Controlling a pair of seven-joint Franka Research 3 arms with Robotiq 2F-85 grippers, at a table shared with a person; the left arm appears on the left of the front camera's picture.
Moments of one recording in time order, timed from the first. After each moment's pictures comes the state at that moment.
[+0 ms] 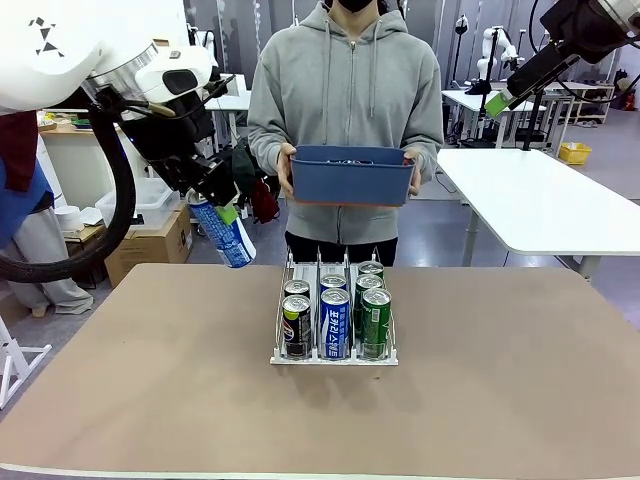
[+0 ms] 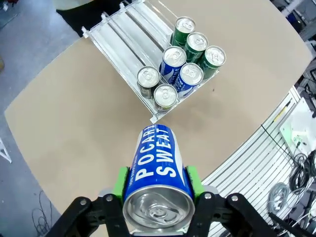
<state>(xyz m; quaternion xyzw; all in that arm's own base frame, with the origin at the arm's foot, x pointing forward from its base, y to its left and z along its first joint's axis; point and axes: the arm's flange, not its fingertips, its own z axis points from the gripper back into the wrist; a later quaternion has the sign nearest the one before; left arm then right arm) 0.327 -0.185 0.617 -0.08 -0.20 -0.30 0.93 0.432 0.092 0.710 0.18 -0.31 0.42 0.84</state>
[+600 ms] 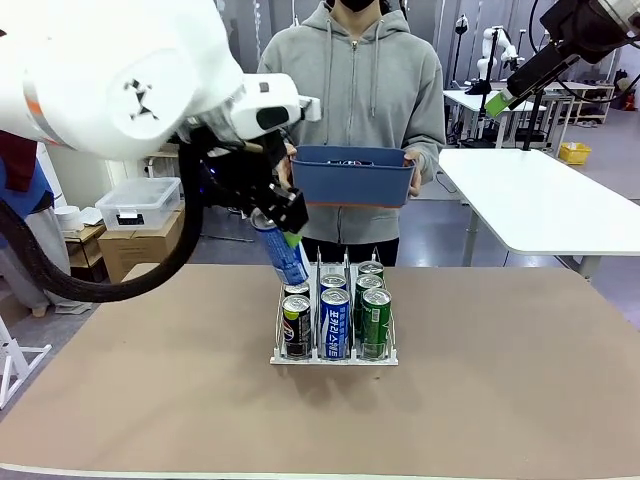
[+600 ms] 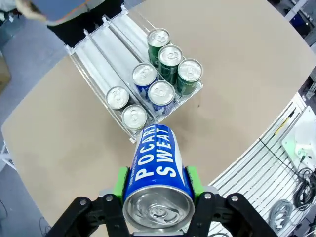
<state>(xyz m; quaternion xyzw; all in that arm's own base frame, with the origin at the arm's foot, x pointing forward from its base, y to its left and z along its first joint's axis) 0.295 -0.281 0.588 -0.05 -0.23 -0.33 0.91 0.432 0.092 0.710 0.18 -0.31 0.42 0.84</state>
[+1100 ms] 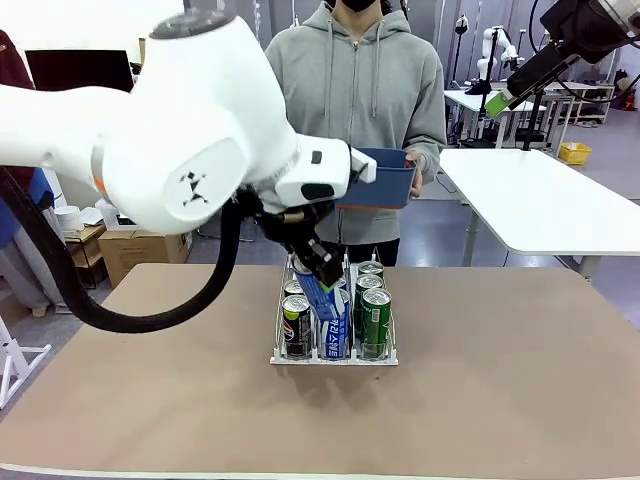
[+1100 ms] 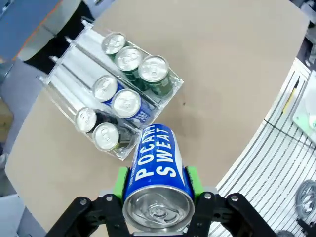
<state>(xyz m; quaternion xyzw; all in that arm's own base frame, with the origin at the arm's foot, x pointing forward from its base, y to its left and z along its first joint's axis) 0.279 -0.328 0.535 -0.02 -0.24 -0.45 0.86 0.432 0.092 0.710 0.18 -0.31 0.42 0.84</state>
